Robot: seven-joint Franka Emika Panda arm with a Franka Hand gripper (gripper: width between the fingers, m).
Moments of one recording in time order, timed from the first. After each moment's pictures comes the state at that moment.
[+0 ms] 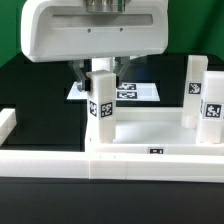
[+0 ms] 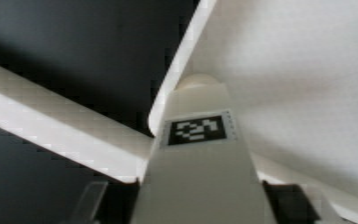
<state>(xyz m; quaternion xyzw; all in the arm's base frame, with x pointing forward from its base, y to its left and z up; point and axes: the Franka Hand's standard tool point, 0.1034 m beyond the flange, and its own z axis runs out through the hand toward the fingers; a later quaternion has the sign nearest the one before) 0.608 -0.059 0.107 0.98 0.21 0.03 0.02</state>
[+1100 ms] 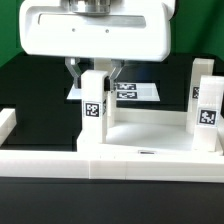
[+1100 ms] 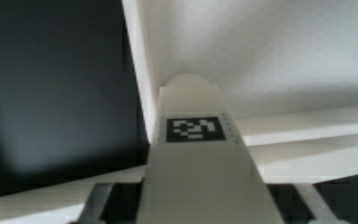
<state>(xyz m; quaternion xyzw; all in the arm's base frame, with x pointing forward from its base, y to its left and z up) 0.604 -0.066 0.105 0.99 -0.16 0.03 -0.01</state>
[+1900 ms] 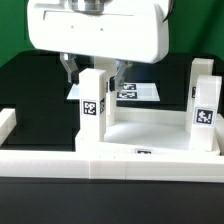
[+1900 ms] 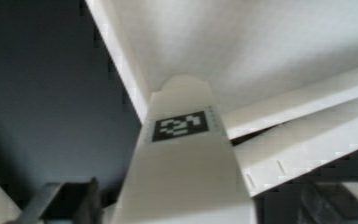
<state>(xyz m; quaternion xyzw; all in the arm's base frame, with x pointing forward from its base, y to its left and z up) 0.603 -0.062 0.114 0.97 -0.26 0.03 -0.01</state>
